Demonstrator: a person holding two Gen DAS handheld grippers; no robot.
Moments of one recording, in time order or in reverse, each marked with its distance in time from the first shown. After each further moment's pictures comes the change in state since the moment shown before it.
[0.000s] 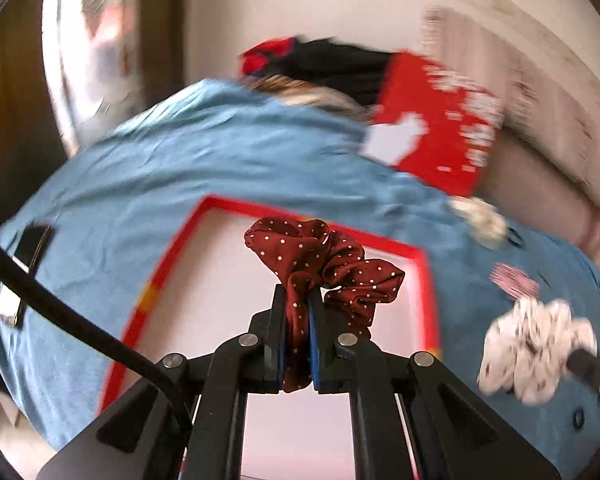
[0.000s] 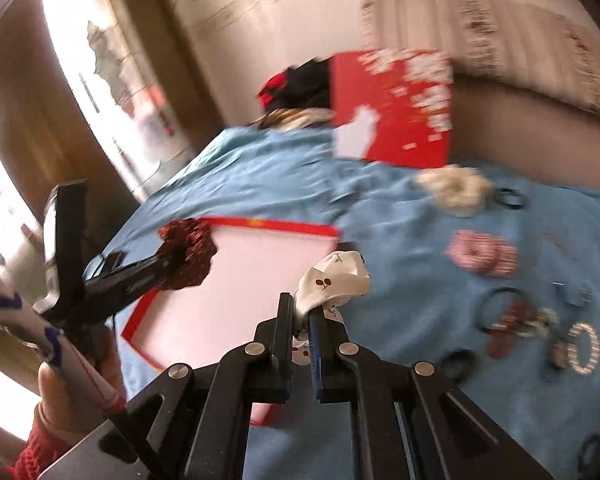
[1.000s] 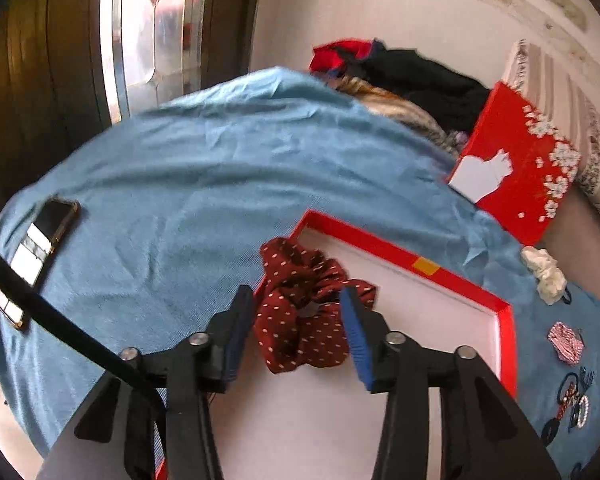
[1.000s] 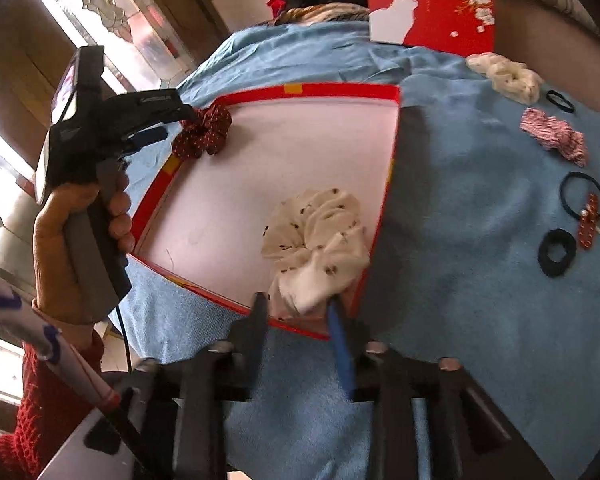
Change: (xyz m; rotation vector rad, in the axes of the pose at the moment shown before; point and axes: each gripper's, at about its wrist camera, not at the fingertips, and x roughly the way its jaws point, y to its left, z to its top) left arm 0.035 0.070 0.018 -0.127 -0.049 0.089; right arm 0.046 0.040 -0.081 0.052 0.264 0.025
